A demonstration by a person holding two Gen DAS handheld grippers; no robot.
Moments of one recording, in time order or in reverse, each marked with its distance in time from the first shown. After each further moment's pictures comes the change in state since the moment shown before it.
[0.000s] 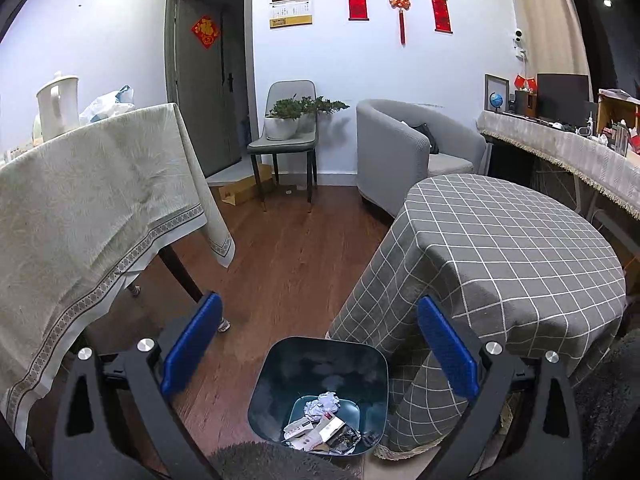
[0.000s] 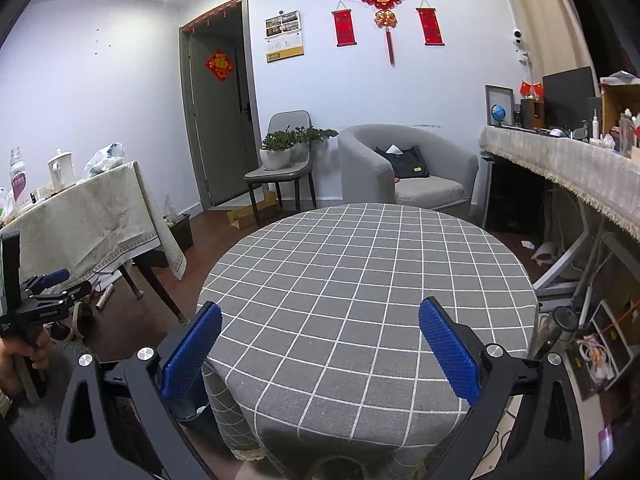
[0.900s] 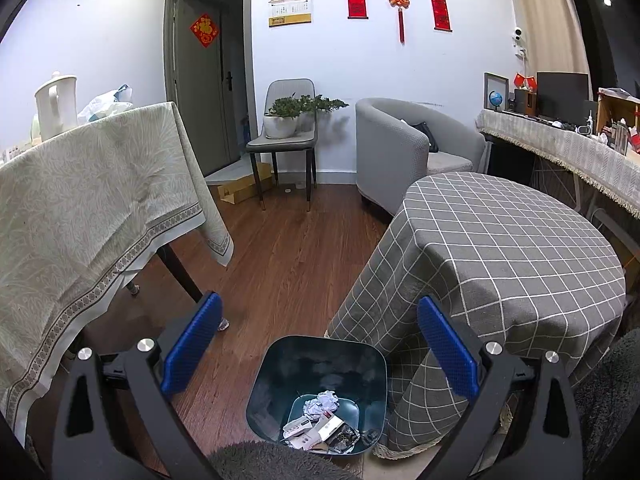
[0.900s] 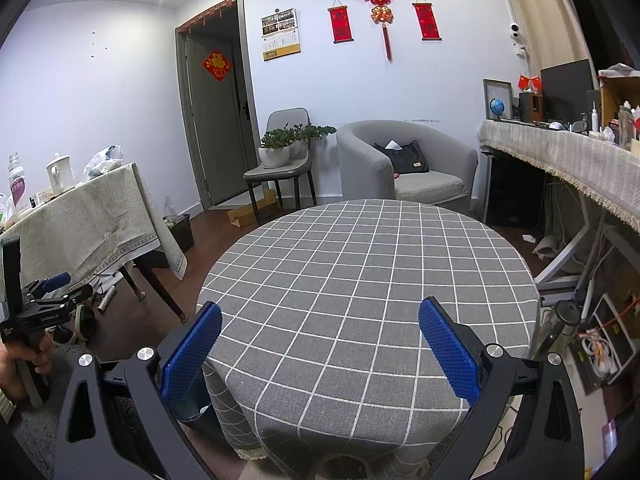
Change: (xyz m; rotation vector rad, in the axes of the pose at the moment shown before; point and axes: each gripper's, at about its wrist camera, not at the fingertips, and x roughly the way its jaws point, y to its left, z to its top) left arm 0.001 -0.002 0.000 0.000 0.005 -0.001; right arm 0.001 -0.002 -0.001 0.014 0.009 0.002
